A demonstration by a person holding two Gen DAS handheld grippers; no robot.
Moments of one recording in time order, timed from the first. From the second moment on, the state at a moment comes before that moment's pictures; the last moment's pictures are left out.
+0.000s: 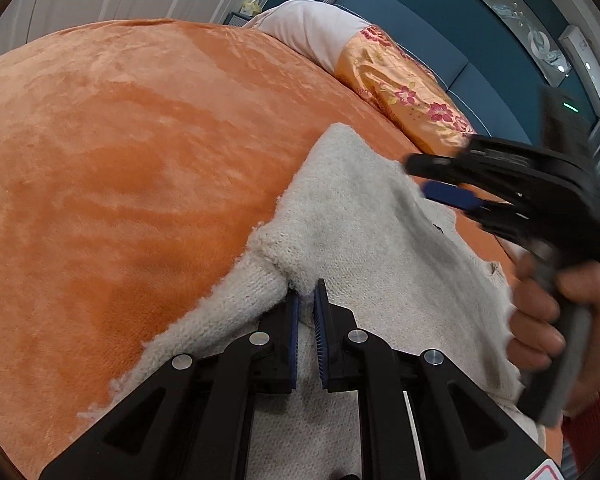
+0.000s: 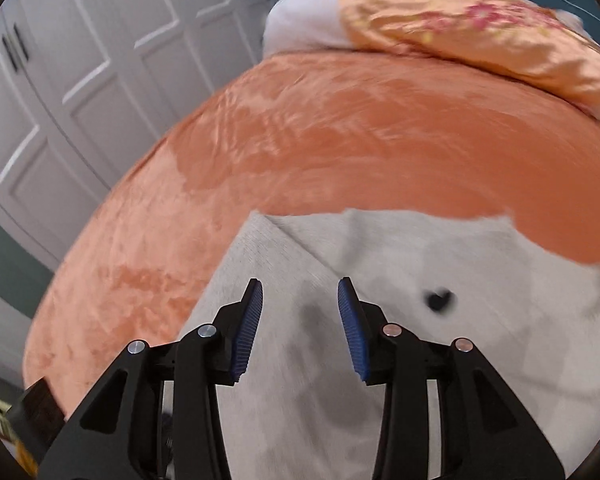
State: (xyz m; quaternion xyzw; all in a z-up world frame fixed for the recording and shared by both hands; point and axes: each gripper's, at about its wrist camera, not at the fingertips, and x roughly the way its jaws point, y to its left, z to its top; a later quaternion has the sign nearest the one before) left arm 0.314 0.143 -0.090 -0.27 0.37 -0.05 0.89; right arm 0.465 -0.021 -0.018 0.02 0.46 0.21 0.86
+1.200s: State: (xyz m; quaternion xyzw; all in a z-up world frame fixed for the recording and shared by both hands) left arm 0.307 0.140 -0.091 -0.27 0.36 -0.05 0.89; right arm 0.514 0.021 -0.012 -0.05 0.41 0.22 0.88
